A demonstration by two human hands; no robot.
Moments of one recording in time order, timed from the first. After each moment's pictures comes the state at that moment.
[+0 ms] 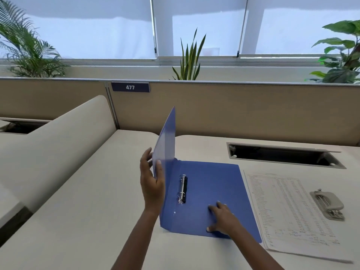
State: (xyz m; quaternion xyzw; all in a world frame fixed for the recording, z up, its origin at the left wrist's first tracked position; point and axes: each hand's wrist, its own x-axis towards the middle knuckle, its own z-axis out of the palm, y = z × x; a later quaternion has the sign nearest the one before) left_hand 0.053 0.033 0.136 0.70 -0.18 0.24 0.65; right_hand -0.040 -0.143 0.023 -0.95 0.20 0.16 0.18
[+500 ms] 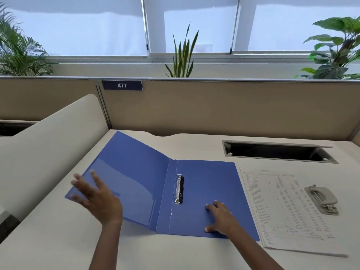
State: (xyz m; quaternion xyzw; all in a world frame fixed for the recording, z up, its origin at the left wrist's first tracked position) left_hand 0.112 0.118 0.078 0.93 0.07 0.27 0.24; right_hand -0.040 -0.143 0.023 -0.95 0.21 0.14 0.20
